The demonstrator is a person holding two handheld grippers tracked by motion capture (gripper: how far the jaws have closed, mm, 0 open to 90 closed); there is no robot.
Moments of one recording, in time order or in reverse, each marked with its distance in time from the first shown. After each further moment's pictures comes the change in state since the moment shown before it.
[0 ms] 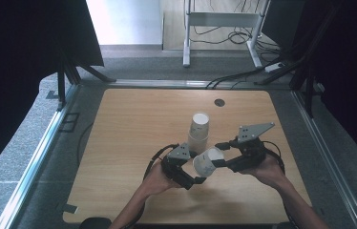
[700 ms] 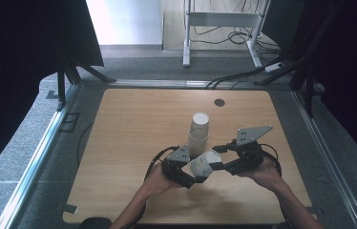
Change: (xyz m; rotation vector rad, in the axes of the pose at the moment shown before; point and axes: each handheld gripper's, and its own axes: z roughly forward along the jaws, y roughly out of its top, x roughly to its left) left arm 0.002 -0.008 0.004 -0.016 -0.025 0.021; right arm 0.002 -0.007 0.007 -0.028 0.033 0.002
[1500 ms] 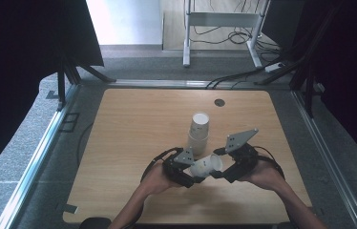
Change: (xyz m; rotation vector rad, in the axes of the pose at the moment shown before) left arm -0.007 0.010 0.003 0.192 0.066 0.059; right arm 0.008 0.003 0.017 0.243 -0.053 -0.080
